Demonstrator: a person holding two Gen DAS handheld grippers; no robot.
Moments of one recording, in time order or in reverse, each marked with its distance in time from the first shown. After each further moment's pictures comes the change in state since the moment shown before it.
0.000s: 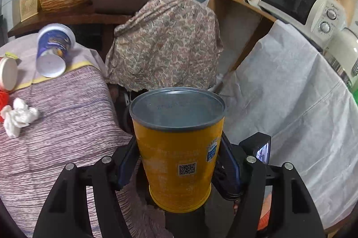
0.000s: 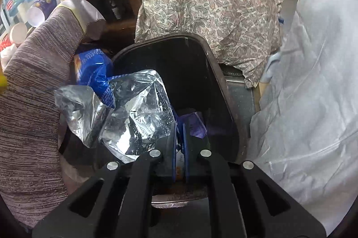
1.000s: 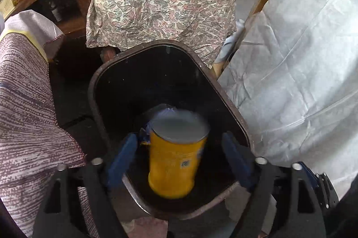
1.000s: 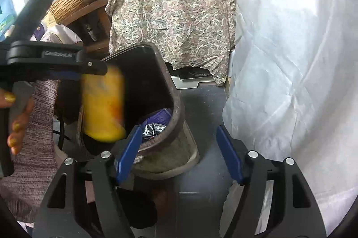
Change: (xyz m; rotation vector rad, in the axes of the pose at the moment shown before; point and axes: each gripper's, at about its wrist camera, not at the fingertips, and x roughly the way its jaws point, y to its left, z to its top) left arm 0.170 -0.026 -0.022 0.087 0.308 0.158; right arm -0.077 -0.061 -0.056 0.152 -0.103 -0.105
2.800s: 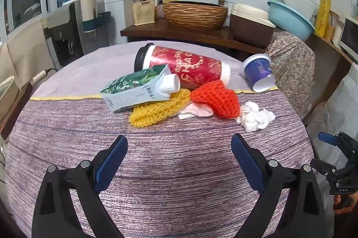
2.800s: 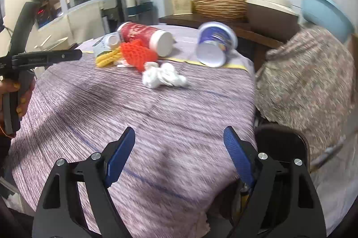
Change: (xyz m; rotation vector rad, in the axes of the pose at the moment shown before) left arm -0.286 0.305 -0.150 -0.325 -0.414 0.335; right arm -0.067 0.308 0.065 -0.606 -0.050 0.503
